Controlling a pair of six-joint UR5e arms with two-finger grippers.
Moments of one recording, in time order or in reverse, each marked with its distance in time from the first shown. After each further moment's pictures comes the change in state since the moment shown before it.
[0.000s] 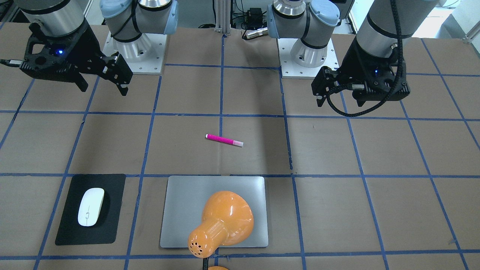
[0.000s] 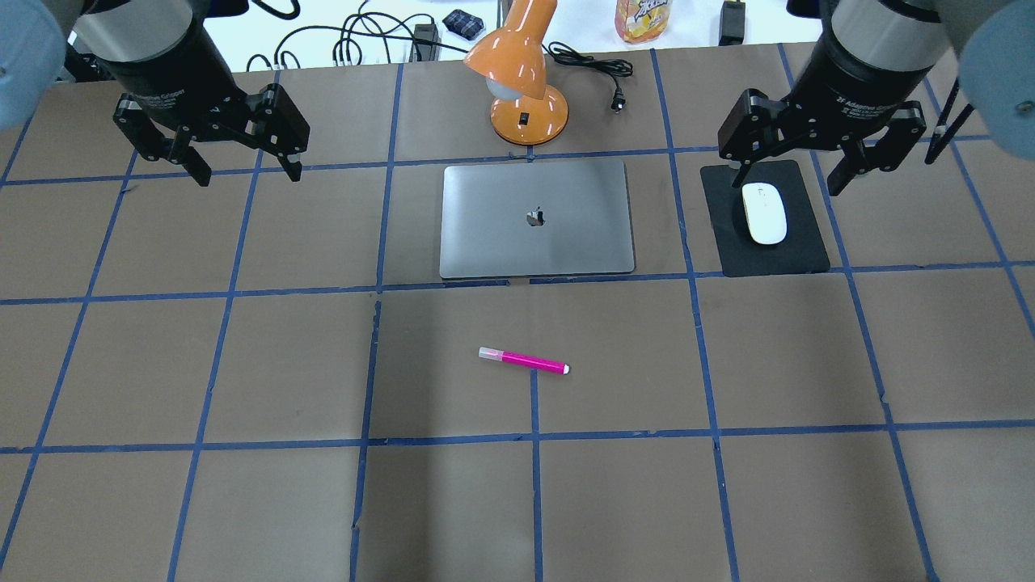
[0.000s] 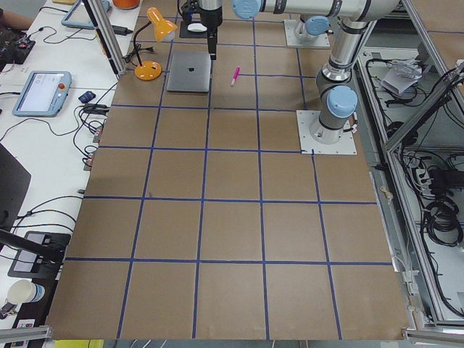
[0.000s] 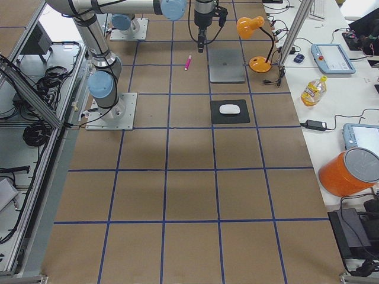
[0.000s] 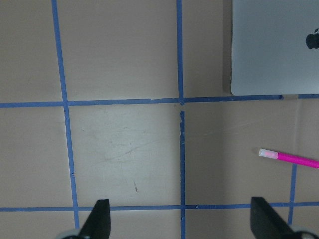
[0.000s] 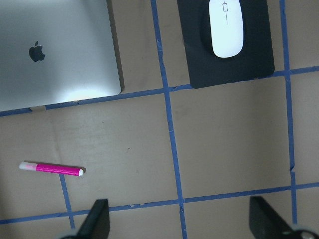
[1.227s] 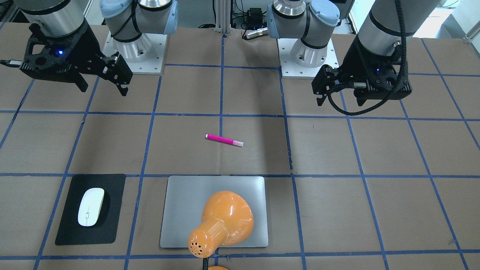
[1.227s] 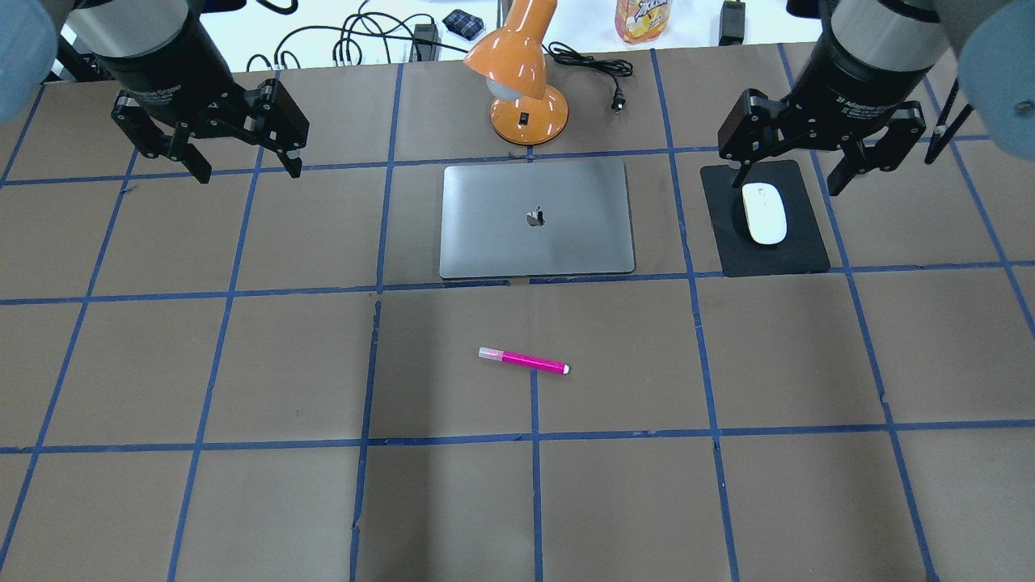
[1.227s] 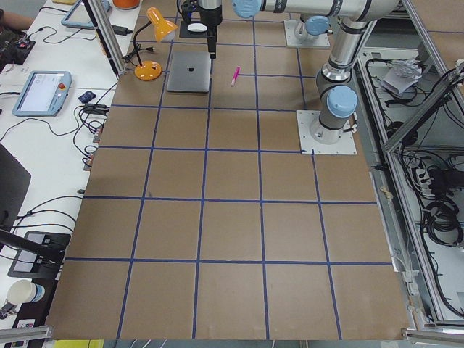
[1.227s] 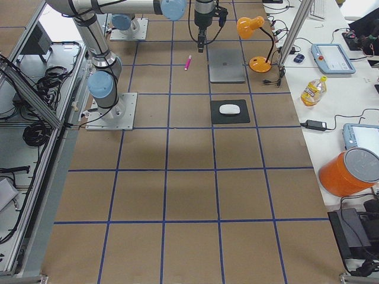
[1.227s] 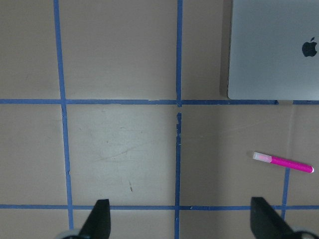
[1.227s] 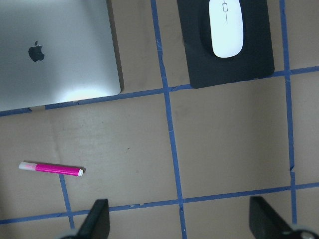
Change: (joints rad) left arm 0.003 -0.001 0.011 -0.008 -0.013 0.012; right arm 0.000 0.001 0.000 0.000 -0.001 -0.001
